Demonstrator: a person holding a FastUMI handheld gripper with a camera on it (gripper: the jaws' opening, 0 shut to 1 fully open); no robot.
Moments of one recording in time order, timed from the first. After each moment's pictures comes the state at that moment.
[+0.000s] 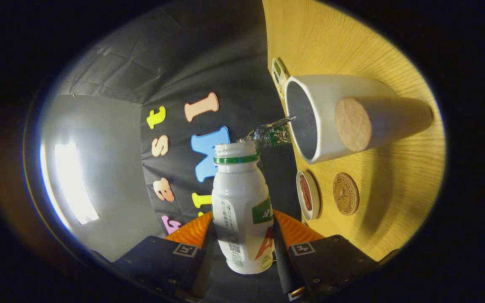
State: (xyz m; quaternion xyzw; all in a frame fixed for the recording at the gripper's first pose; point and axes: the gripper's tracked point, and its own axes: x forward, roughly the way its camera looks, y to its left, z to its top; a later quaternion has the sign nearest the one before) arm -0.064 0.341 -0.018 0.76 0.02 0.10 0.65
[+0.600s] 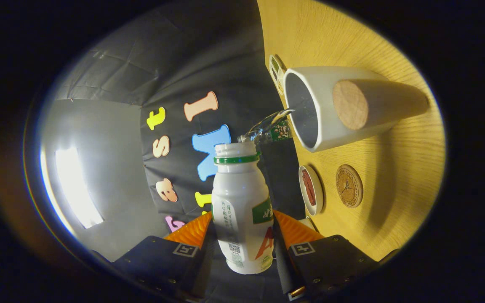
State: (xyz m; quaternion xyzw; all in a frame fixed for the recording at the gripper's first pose) arm -0.063 0.346 -0.013 0.76 0.02 0.11 0.63
